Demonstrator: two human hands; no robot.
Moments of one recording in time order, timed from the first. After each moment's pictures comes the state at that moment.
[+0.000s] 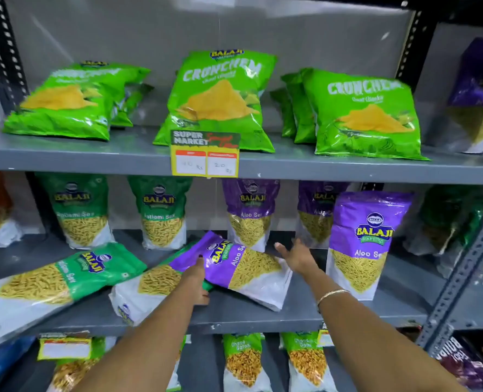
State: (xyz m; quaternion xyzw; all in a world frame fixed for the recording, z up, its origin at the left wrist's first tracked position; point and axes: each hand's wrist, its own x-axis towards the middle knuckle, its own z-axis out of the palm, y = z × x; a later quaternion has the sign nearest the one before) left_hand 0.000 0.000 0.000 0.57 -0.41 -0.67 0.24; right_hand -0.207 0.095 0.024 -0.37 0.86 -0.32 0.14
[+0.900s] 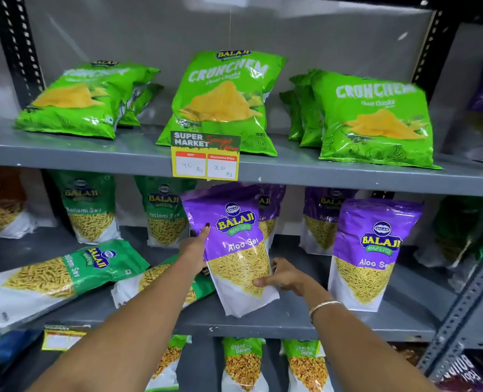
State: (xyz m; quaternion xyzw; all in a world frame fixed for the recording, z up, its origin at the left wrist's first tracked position) left_hand -0.014 -0.017 0.044 0.48 -0.39 -0.66 0.43; right_hand -0.178 0.114 0.034 -0.43 0.71 -0.36 0.43
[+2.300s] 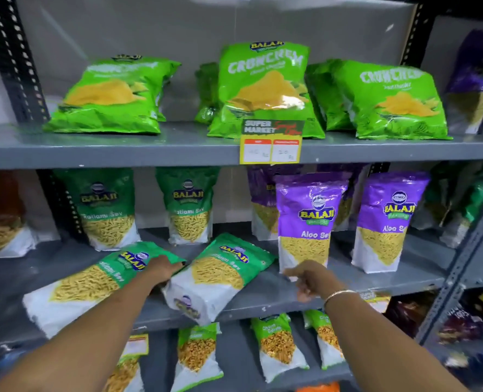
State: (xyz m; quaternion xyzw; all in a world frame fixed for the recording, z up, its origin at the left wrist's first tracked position) left_hand 0.152 -0.121 -0.010 0.54 -0.80 -0.27 0.01; right_hand -0.084 0.106 0.000 -0.18 0.79 -0.42 0.41
